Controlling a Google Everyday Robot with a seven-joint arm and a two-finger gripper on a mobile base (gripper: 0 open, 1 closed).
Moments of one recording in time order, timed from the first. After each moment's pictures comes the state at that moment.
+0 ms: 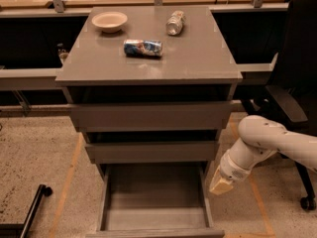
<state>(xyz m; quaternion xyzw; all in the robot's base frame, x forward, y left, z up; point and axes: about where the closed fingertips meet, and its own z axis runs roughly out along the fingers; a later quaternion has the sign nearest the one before) 0.458 -0.200 0.535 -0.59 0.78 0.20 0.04</state>
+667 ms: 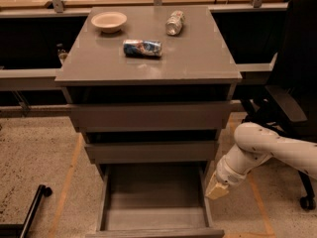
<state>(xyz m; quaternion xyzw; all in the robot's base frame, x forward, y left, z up) 0.456 -0.191 0.505 -0.58 0.78 0.23 0.04</state>
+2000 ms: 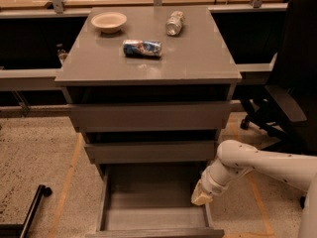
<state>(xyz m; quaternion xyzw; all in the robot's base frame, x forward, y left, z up) 0.464 -0.148 0.432 -0.63 0.74 0.21 0.08</state>
